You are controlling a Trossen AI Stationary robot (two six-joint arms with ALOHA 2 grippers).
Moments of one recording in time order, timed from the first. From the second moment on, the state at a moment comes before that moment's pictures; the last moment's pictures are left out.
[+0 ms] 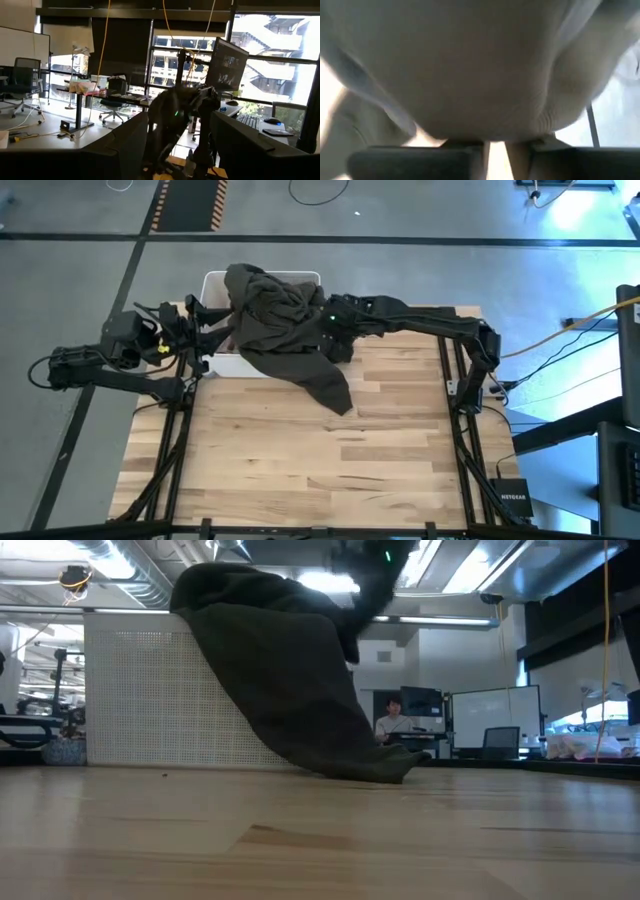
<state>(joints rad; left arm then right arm) 0.01 0.63 0.89 0.01 -0.31 -0.05 -0.25 1.82 1.78 -0.99 0.24 -0.22</state>
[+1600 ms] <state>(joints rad) 0.01 0.68 0.89 0.01 -0.31 -0.05 -0.04 1.63 1.82 -1.10 0.19 -0.22</state>
